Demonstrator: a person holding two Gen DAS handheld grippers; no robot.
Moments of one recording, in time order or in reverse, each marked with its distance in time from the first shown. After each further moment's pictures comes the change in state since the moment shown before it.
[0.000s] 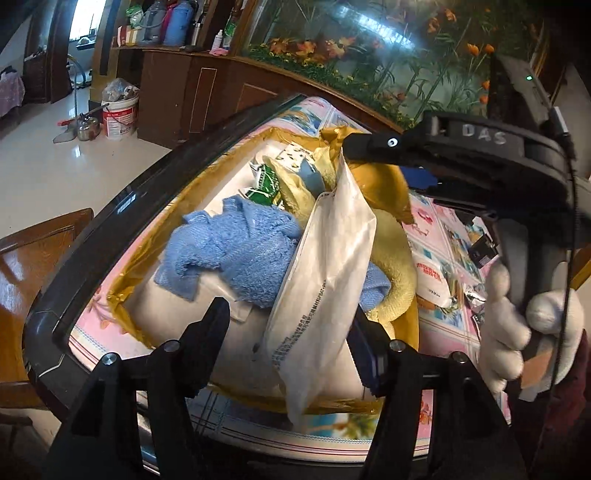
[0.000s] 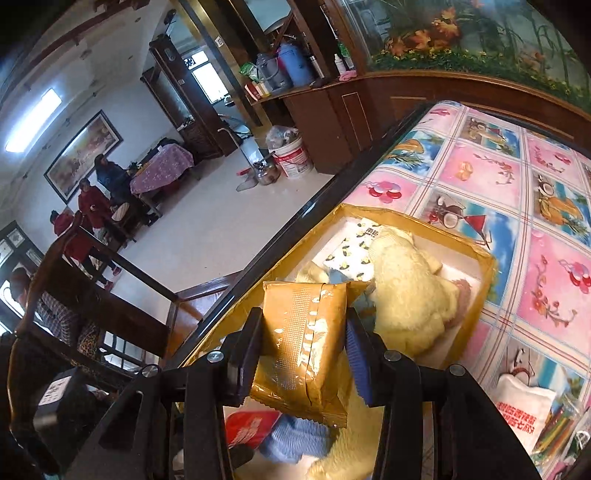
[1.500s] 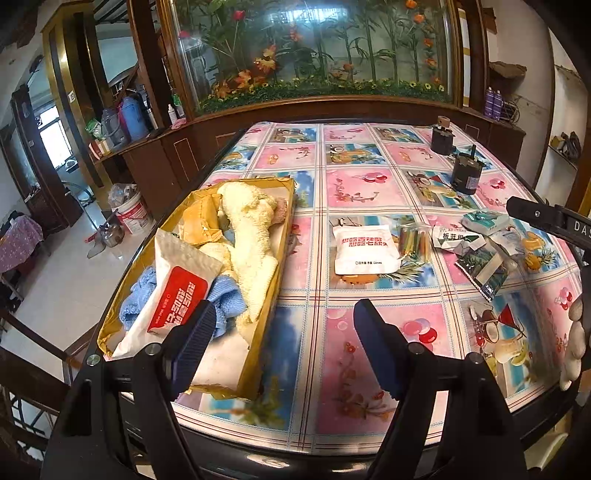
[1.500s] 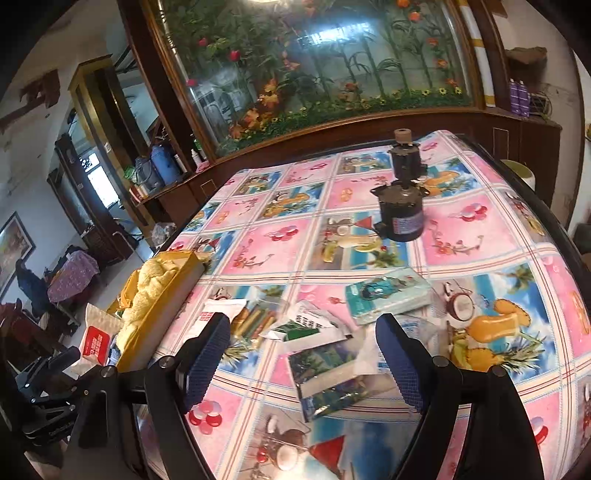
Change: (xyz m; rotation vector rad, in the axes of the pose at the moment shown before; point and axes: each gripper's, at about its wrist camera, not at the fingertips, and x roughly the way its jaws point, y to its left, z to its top) left arm -0.014 -0.174 -0.040 0.469 -0.075 0.288; right arm -0.240 -0.189 -0.183 0.325 -0.353 -0.371
